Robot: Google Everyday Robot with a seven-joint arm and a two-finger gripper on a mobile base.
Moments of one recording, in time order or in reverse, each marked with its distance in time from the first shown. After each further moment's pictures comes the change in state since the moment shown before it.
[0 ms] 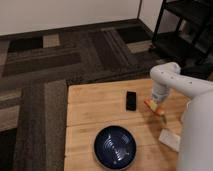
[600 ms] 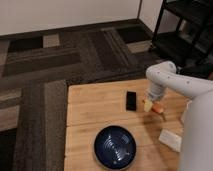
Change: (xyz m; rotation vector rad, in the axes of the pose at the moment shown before) arm -0.027 0.005 -0.007 0.011 -0.086 -0.008
